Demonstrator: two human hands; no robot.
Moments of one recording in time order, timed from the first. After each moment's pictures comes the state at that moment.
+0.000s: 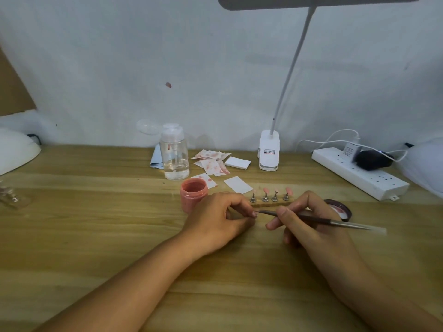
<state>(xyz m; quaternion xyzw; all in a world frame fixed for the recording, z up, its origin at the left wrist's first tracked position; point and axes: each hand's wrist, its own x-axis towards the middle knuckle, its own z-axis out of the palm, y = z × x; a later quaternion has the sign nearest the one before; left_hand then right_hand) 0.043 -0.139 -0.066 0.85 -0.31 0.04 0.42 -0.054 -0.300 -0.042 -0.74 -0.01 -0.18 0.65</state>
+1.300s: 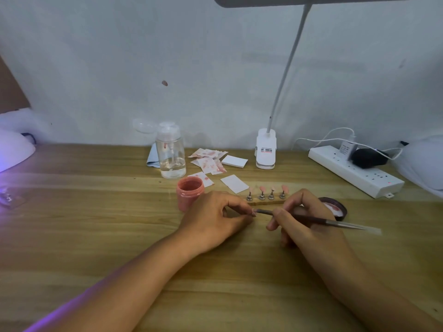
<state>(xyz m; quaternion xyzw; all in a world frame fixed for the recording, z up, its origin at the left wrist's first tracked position) 0.041 -0.140 -0.064 0.85 -0.31 0.04 0.41 -0.056 -0.300 -0.038 -0.75 0.01 -0.18 0.64</state>
